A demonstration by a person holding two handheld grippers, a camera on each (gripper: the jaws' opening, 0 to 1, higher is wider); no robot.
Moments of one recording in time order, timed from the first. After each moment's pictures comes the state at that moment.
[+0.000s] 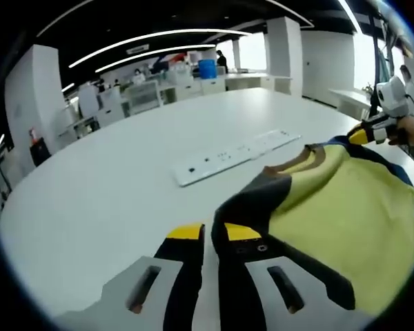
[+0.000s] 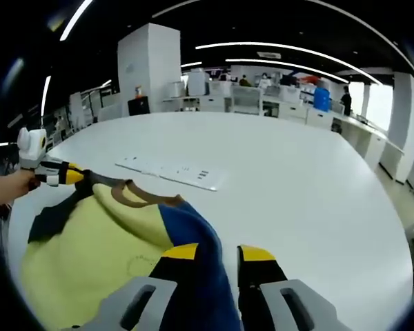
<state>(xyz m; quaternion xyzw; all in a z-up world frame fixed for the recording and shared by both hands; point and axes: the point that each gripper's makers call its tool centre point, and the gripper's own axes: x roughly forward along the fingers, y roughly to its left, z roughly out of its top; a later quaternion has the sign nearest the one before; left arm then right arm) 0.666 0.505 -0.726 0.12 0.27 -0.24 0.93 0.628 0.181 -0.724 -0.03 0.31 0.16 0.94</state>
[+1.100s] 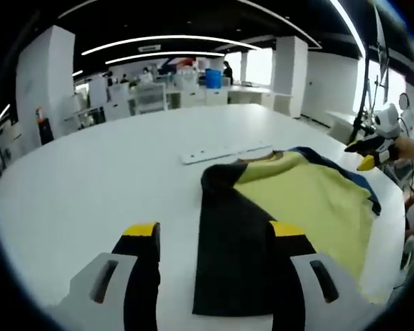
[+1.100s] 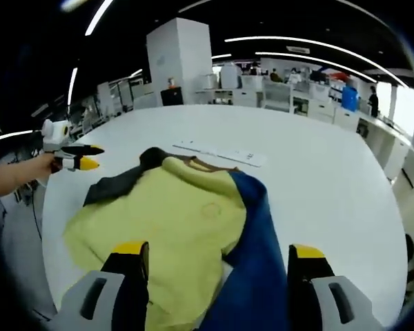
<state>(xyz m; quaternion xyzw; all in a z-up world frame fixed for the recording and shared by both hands) 0.547 0.555 -0.683 0.05 0.26 -0.24 0.93 0.495 0.197 -0.694 -0.05 0.34 0.25 0.91</state>
